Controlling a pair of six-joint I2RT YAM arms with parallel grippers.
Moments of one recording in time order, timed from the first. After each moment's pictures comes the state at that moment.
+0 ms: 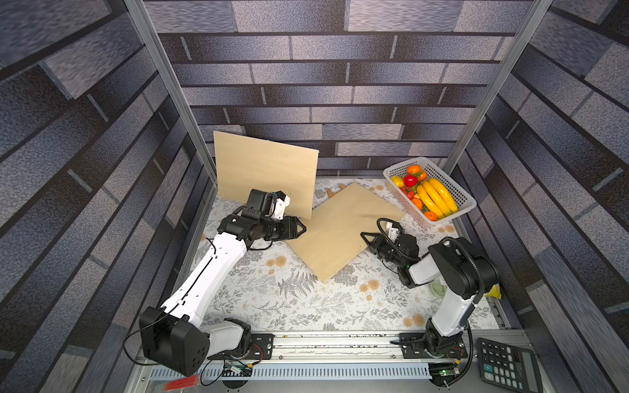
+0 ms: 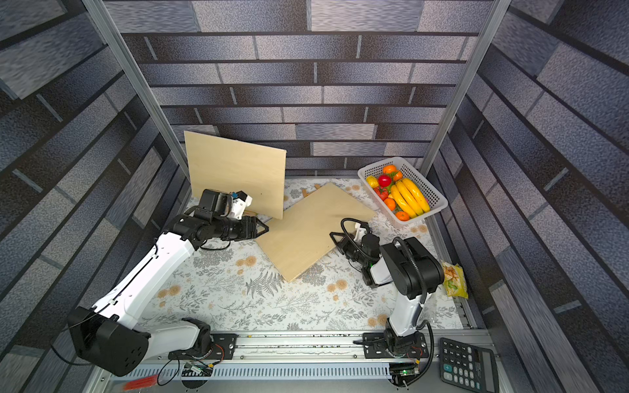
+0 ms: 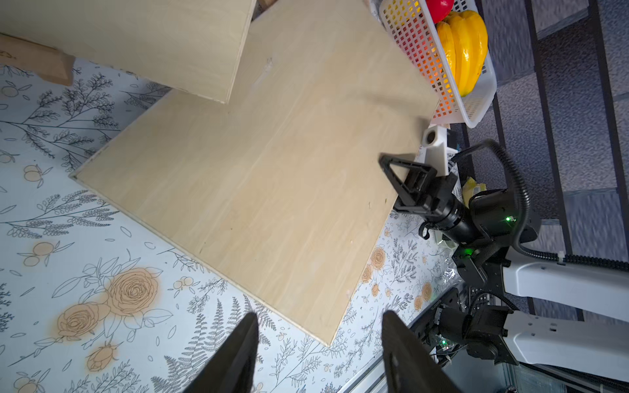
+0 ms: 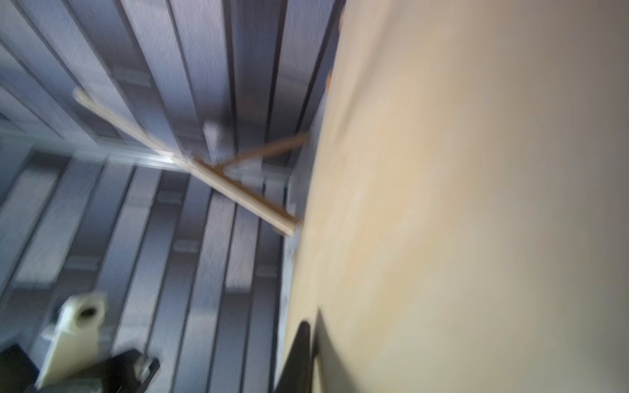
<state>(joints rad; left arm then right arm) -0.31 1.26 1.20 -0.81 0.49 -0.37 0.31 1.85 0.38 1.24 -0.45 1.29</state>
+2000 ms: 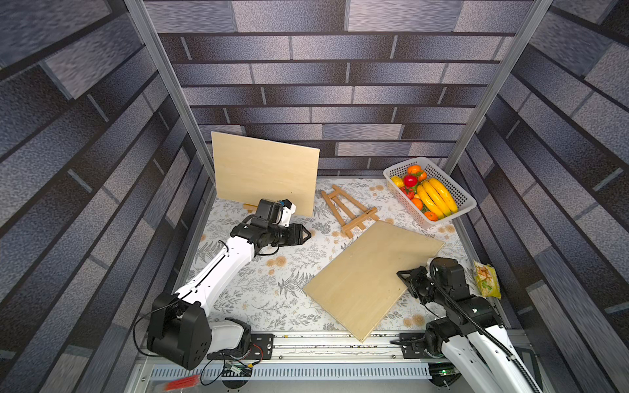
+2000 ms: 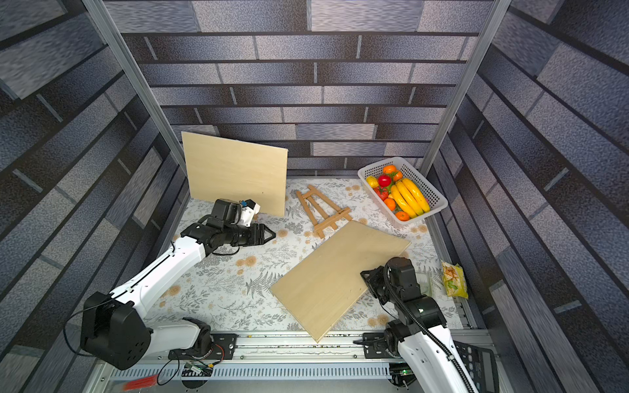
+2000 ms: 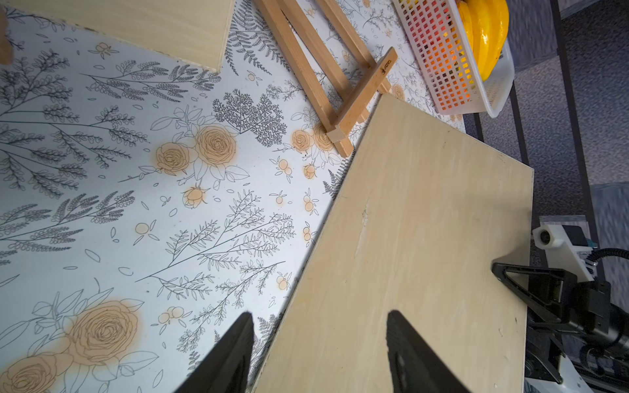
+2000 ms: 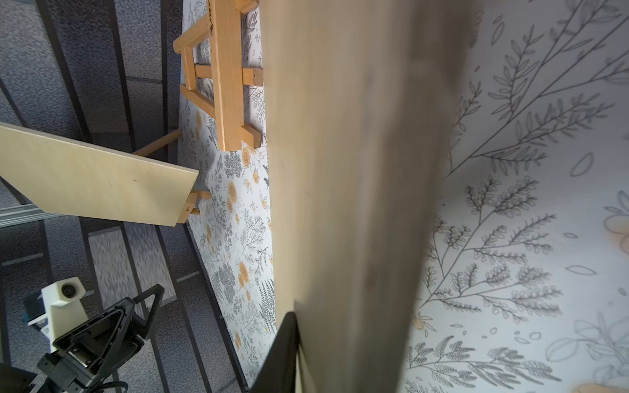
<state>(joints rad) -0.33 1.31 1.02 -0.57 0.50 -0.38 0.29 0.42 0.43 -0.79 -0.26 1.20</state>
